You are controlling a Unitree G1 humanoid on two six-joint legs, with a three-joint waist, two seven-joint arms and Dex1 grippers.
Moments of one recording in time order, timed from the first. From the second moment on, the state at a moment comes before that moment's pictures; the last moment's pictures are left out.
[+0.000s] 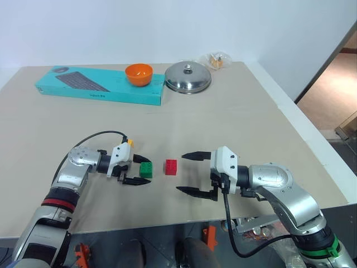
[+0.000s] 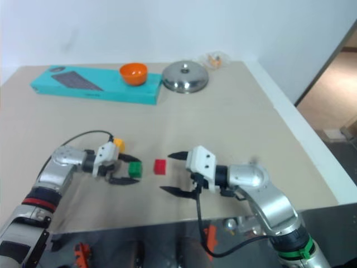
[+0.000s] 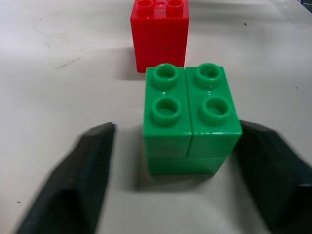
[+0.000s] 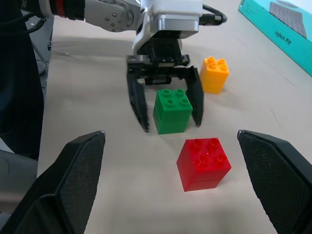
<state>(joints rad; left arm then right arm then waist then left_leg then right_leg) -0.57 0.57 -0.16 0.49 -0.20 -0.13 -1.47 -0.29 -0.63 0.20 -0.47 0.35 0.41 0.94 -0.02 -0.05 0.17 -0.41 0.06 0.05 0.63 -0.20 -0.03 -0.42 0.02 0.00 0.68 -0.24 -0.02</state>
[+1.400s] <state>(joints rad) -0.18 0.39 0.17 -0.14 -0.35 0.35 -0.52 -0.34 -0.51 0.14 -0.39 0.45 0.42 0.89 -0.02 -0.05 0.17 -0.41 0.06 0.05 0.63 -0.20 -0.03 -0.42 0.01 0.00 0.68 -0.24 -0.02</state>
